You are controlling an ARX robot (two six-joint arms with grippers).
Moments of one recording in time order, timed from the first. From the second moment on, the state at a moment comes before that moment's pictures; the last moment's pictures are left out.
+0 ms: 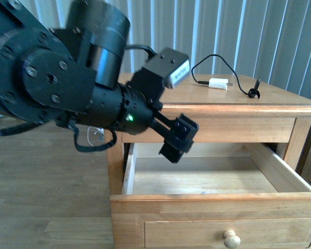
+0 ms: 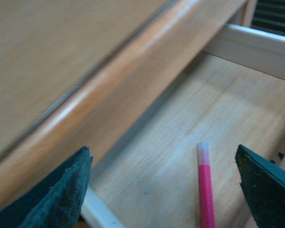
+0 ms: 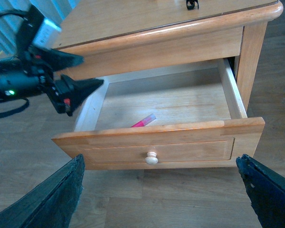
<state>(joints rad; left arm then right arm) -0.41 1.89 1.24 0.30 0.19 0.40 0.24 0.55 0.46 -0.20 0.01 0.26</state>
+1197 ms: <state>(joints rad) 0.14 0.54 0.28 0.20 0.04 -0.05 0.24 0.55 0.46 -0.20 0.01 0.26</state>
